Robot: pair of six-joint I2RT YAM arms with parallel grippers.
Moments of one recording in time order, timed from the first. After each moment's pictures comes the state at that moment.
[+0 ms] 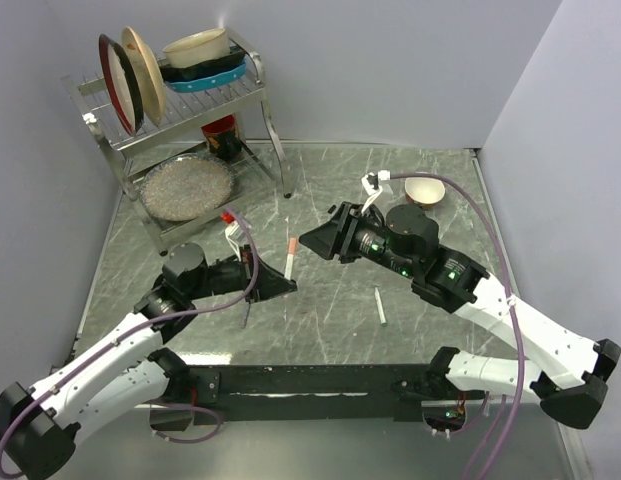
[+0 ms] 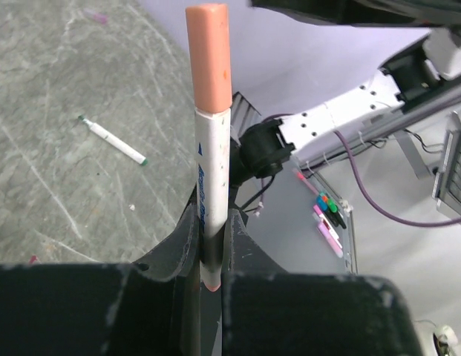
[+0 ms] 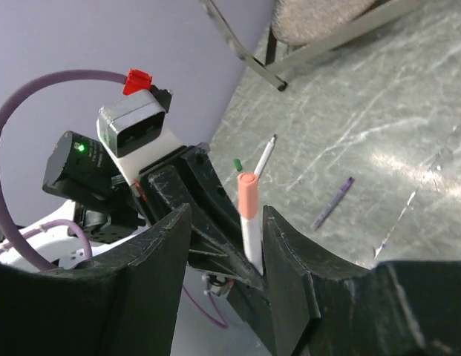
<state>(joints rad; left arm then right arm) -0.65 0.79 0.55 0.19 0.67 -0.73 0.90 1.02 1.12 -0.30 -0.03 0.83</state>
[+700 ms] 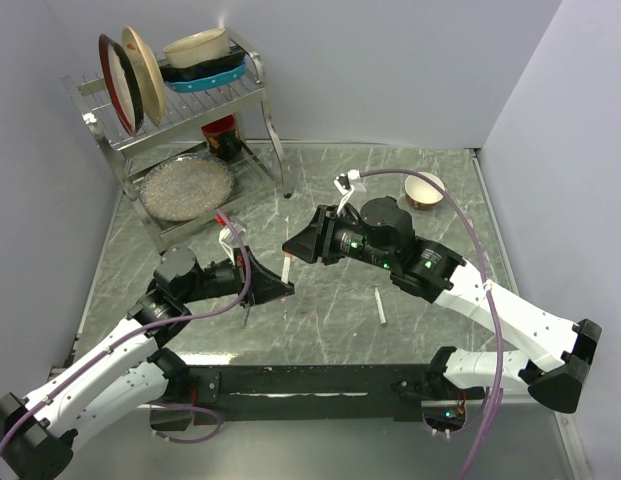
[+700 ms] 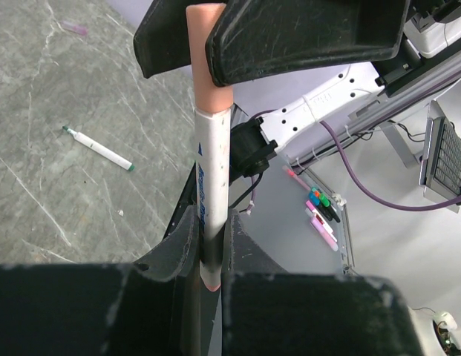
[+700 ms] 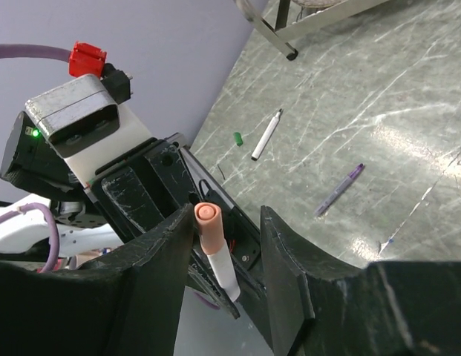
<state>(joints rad) -0.65 0.73 0.55 0.20 0.71 -0.73 0.92 1.14 1.17 -0.28 -0.12 0.78</state>
